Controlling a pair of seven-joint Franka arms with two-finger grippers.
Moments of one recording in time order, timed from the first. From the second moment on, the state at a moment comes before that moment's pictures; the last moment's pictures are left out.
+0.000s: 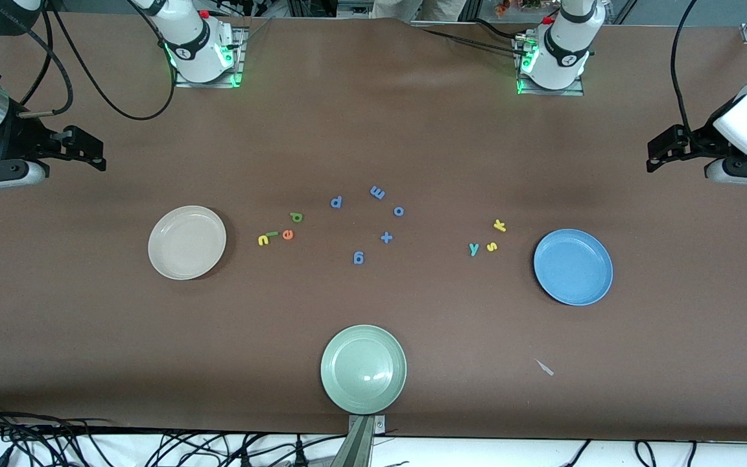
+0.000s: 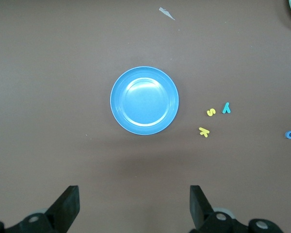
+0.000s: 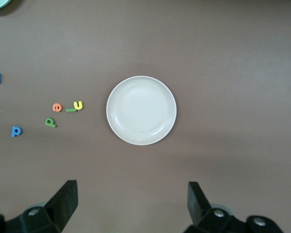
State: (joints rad) left arm 0.03 0.00 -0.07 -1.64 0.01 1.61 0.05; right arm 0.03 0.05 0.04 -1.60 0.00 1.61 -0.07
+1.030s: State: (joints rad) left arm 0.03 0.01 -0.08 -1.64 0.01 1.54 0.05; right arm 0.03 0.06 0.04 -1.58 0.00 1.65 -0.07
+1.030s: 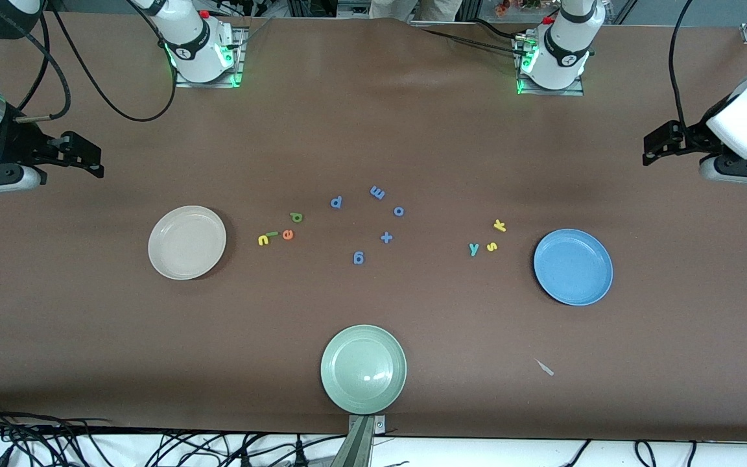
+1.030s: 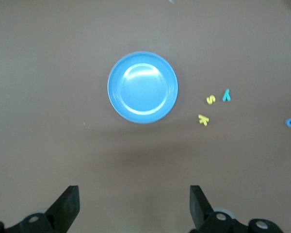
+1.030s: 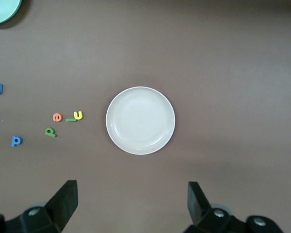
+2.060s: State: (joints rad) left arm 0.01 0.33 -0.12 -1.67 -0.07 1.75 0.74; right arm 0.09 0.08 0.07 -1.54 -0.01 1.57 -0.05
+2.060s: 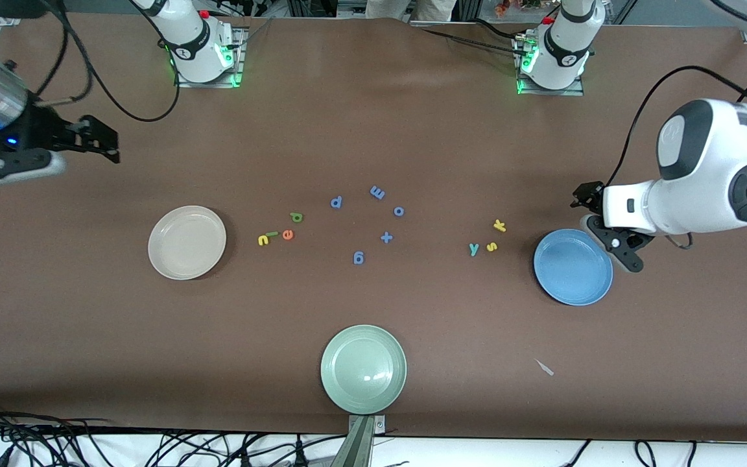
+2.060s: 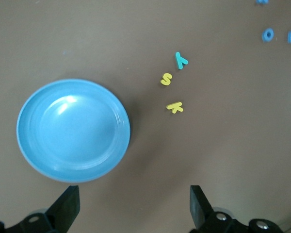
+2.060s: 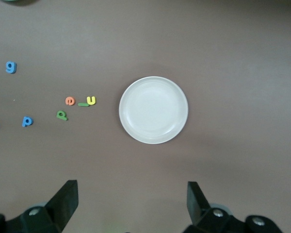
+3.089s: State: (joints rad) left arm -0.01 0.50 -0.28 -1.95 0.08 2.25 1.10; right arm 0.22 0.29 0.18 -2.00 -0.06 2.34 0.34
